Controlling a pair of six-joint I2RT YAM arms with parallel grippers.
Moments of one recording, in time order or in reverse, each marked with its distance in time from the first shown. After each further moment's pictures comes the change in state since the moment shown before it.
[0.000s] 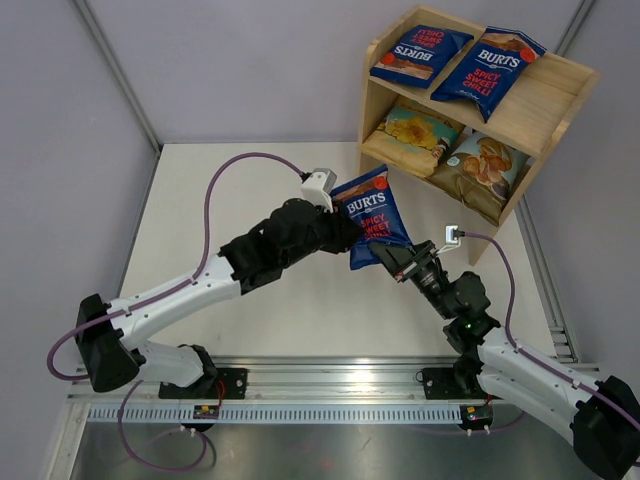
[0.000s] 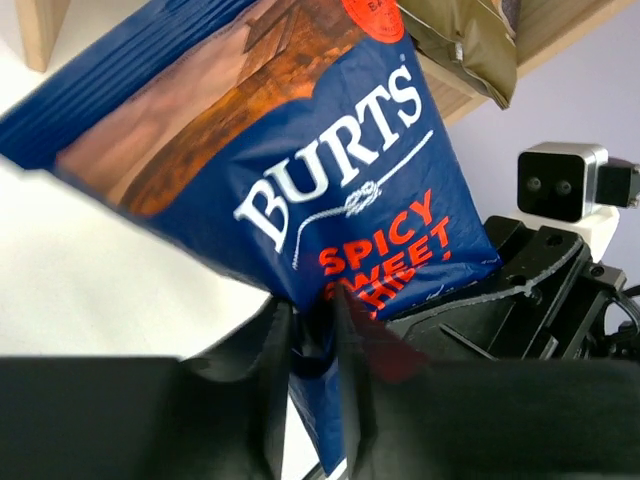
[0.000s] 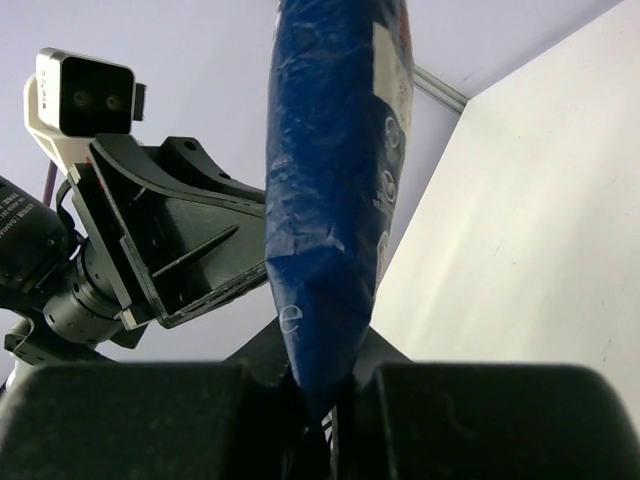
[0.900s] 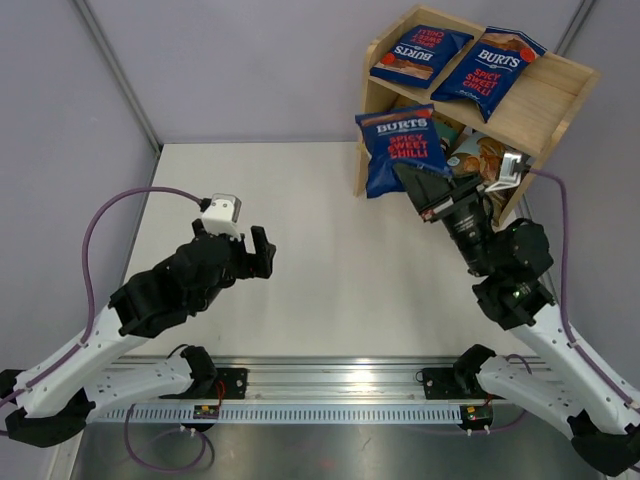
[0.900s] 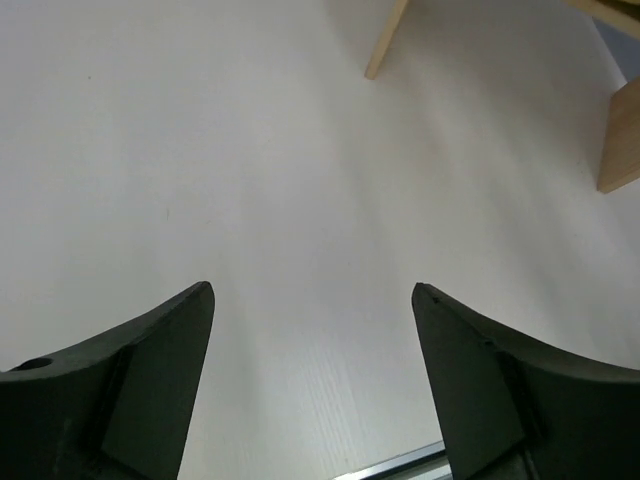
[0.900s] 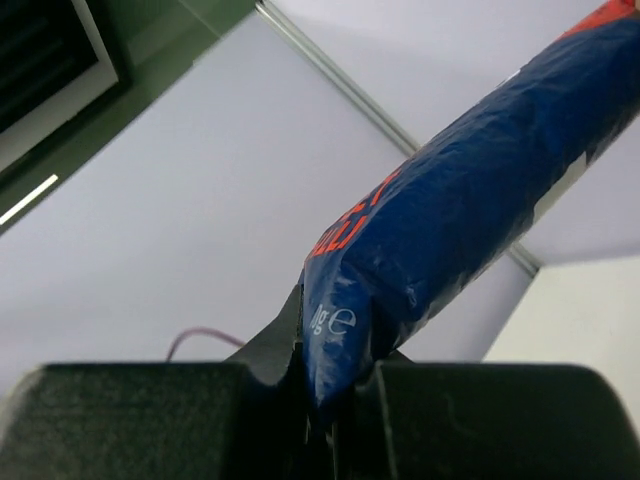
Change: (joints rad) left arm 0.001 -0.503 -0.049 -0.588 -0.441 0.159; right arm 0.000 0.023 0.654 -0.419 0.051 -0.134
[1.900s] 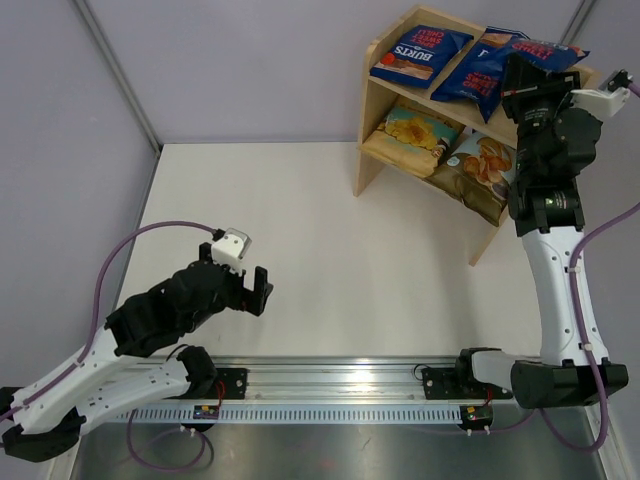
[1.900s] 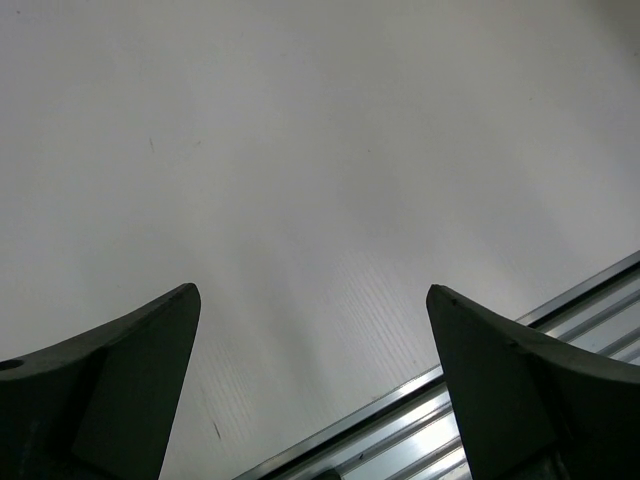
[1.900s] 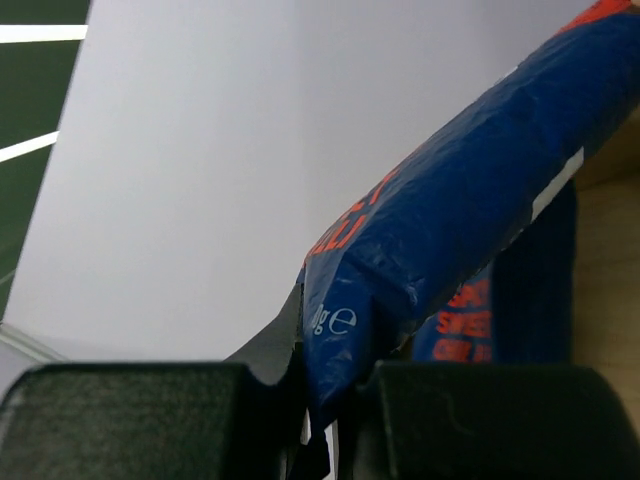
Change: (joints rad) left arm 0.000 -0.189 -0.221 -0.092 0.189 0.161; right arm -0.615 0.476 0.706 -0.319 0.143 -0.023
